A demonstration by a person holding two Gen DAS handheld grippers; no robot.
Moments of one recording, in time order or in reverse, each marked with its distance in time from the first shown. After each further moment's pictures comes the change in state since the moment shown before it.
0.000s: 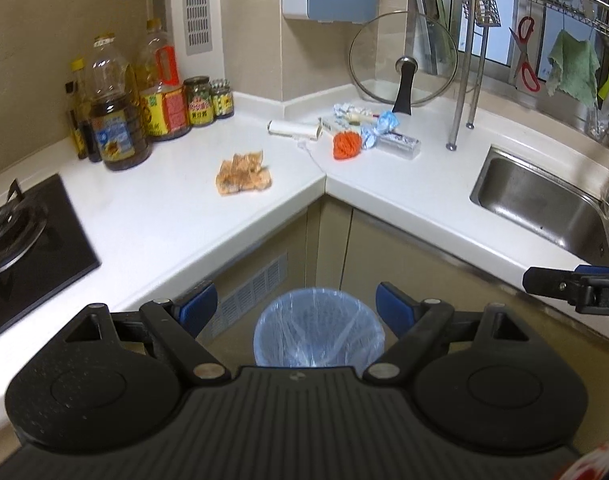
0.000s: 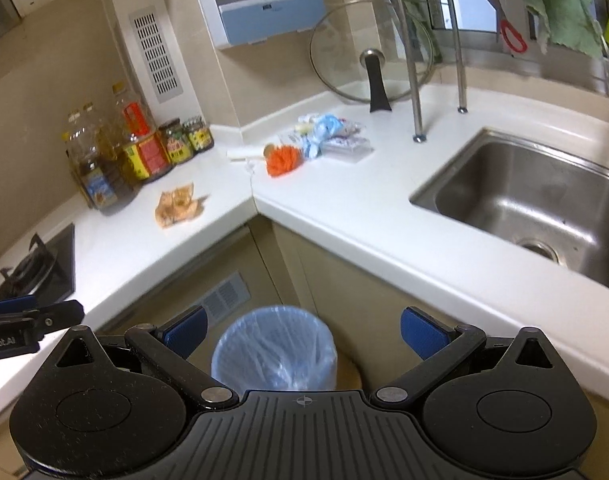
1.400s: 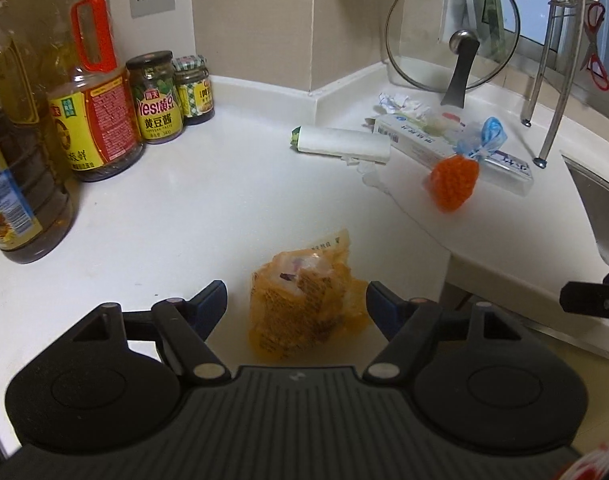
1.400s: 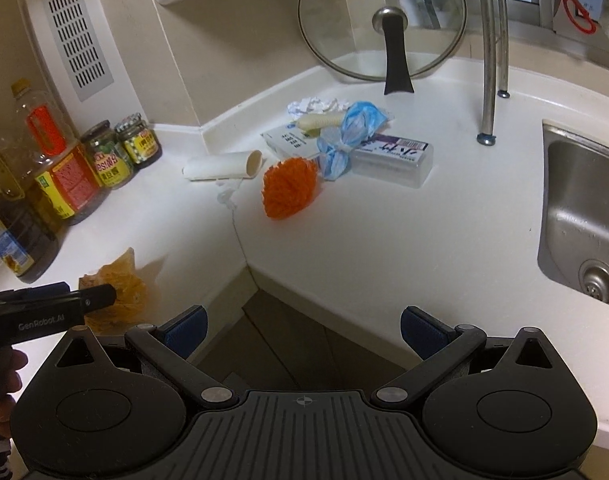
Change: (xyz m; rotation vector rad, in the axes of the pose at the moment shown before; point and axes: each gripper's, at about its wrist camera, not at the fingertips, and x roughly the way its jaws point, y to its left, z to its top) left arm 0.293 0.115 0.129 0.085 0.075 -0.122; right arm 0.247 0.052 0.106 0.095 0.066 -0.134
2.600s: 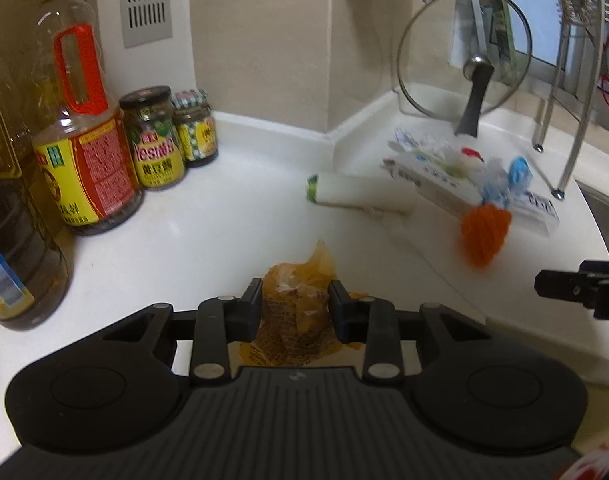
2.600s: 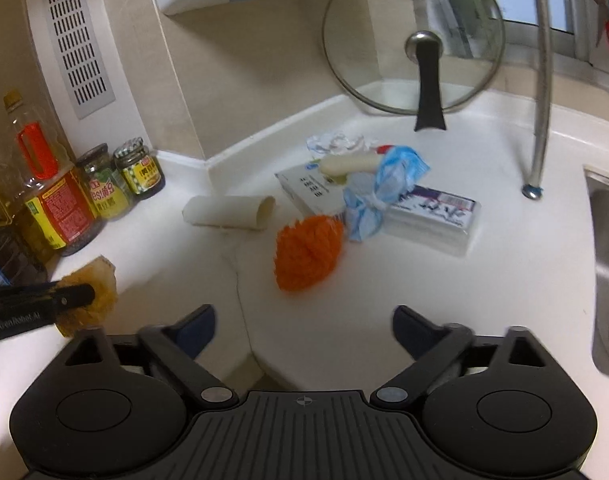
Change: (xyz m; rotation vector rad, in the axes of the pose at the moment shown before) left arm 0.028 0.018 0.044 0.017 -0.086 0.008; right arm 0.059 0.009 0.046 -0.053 -0.085 0.040
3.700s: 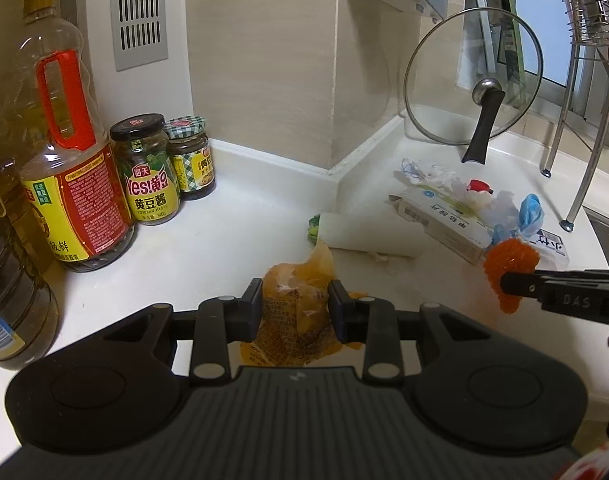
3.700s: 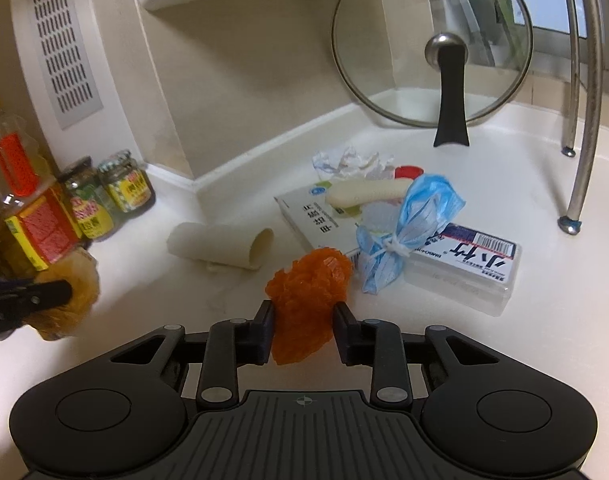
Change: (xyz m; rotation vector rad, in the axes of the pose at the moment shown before) left arm 0.016 -0.003 0.026 -0.009 -0.037 -0.001; right arm 0.046 -0.004 0.030 -0.021 -0.032 0.021
